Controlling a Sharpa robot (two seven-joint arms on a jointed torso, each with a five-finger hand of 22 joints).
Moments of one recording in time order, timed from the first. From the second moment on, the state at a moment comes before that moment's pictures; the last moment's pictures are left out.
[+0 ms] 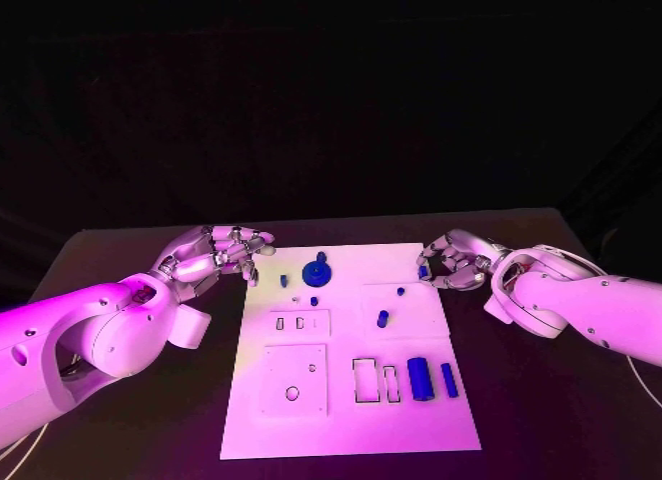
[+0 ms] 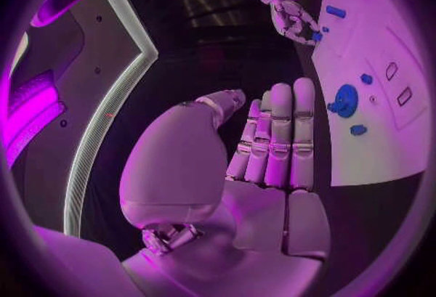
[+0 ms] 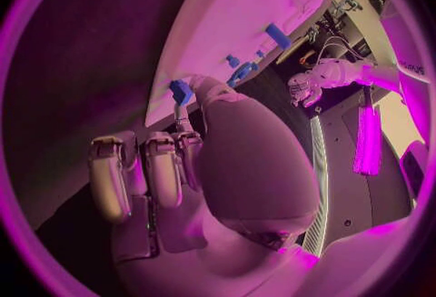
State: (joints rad) left arm 1.18 -0.97 0.01 1.63 -0.13 -0.13 0.34; left_hand 1.35 -0.17 0.51 0.15 0.28 0.89 0.20 0.26 0.27 1.16 0.13 0.09 0.15 1.12 0.05 0.93 0.62 0.17 0.99 0.14 0.97 0.58; right arm 1.24 -0.96 -0.12 1.40 -1.13 -0.36 0.02; right_hand 1.47 -0.23 0.30 0.24 0.31 0.93 0.17 0.10 0.42 1.47 0.08 1.51 1.31 1.46 0.01 1.57 1.31 0.01 1.47 0.11 1.57 1.31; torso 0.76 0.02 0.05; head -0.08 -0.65
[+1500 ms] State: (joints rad) left arm 1.18 -0.97 0.01 1.63 -0.14 -0.13 0.34; left_hand 1.35 -0.17 0.52 0.14 0.28 0.89 0.20 0.26 0.27 1.16 0.13 0.09 0.15 1.11 0.05 0.93 0.62 0.17 0.99 0.14 0.97 0.58; right arm 1.24 -0.95 -0.12 1.40 -1.16 -0.40 -0.01; right_hand 1.45 -0.22 0.36 0.23 0.26 1.06 0.11 0.20 0.46 1.47 0.04 1.55 1.31 1.47 -0.03 1.57 1.31 0.01 1.47 0.08 1.57 1.31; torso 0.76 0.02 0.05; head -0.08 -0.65
